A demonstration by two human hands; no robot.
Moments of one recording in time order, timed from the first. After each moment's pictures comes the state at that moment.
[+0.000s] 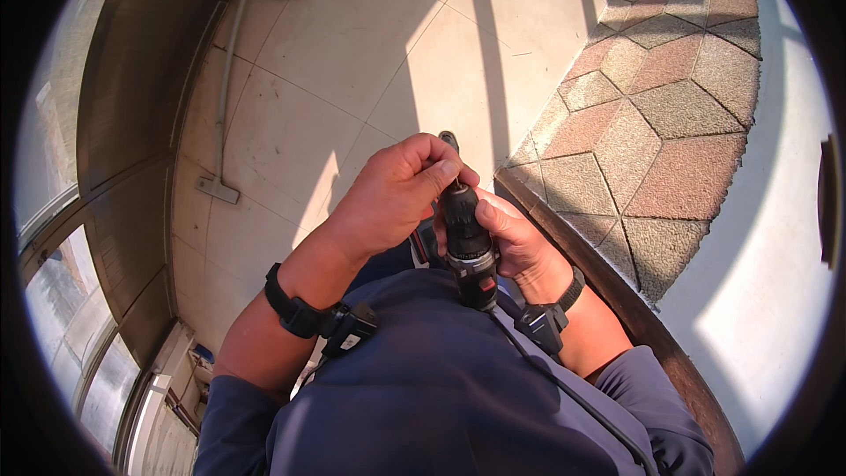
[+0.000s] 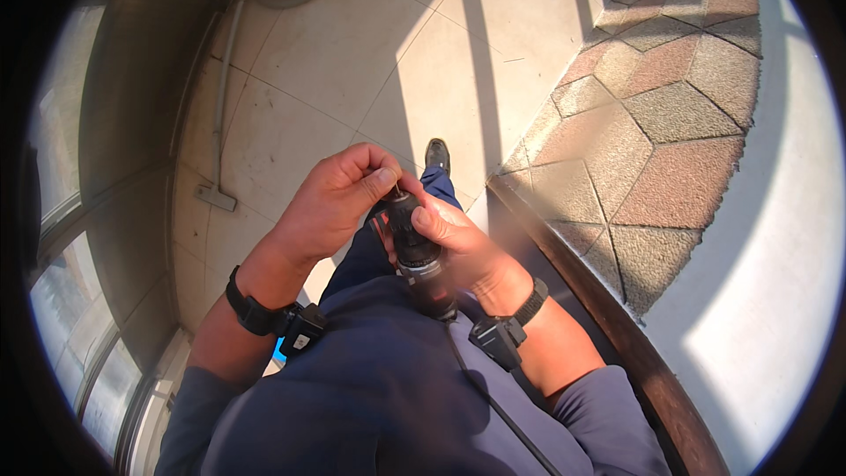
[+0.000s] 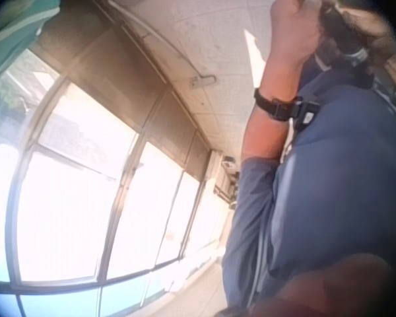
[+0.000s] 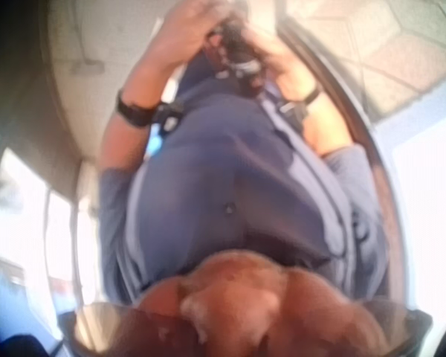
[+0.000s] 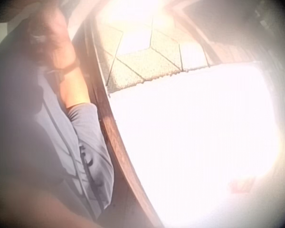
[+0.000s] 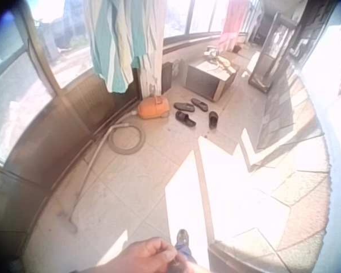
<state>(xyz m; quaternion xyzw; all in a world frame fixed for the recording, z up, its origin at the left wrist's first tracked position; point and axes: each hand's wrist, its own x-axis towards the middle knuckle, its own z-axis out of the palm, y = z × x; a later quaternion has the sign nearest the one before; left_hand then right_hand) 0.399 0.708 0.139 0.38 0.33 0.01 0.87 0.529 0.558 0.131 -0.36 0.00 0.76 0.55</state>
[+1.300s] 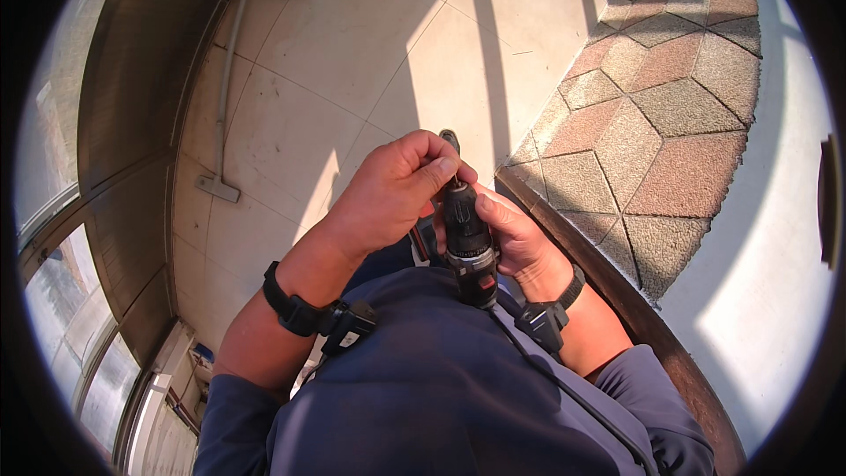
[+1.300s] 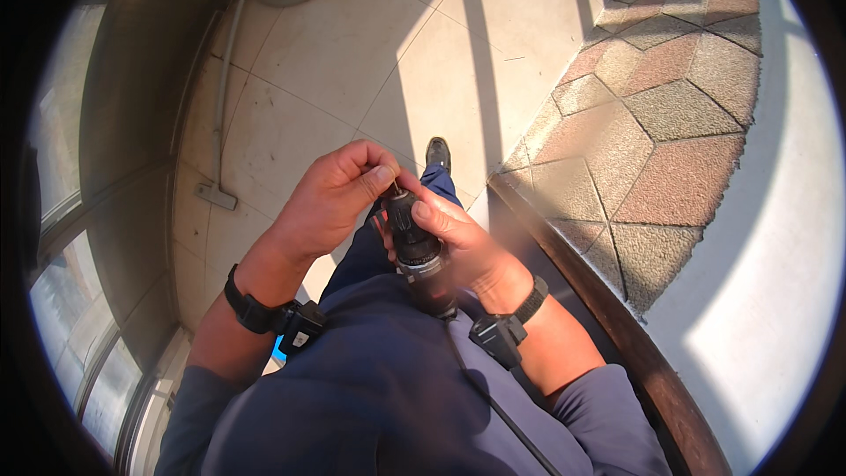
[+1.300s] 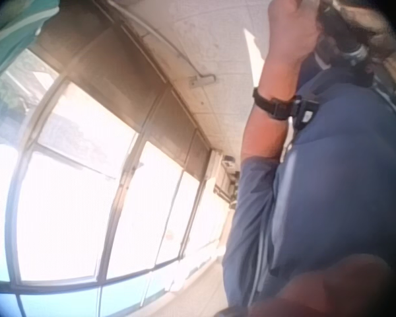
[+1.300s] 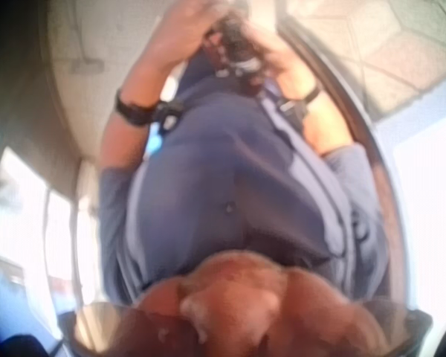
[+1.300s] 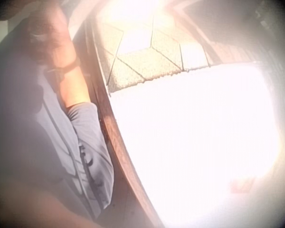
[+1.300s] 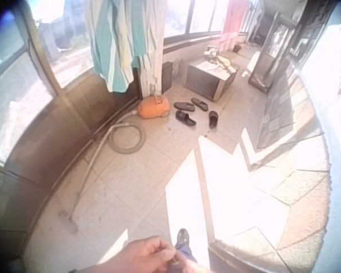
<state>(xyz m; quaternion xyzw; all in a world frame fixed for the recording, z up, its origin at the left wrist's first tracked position) 0.396 0.711 0.145 0.38 0.33 0.00 0.86 0.526 0.554 0.129 -0.34 0.05 0.76 0.56</state>
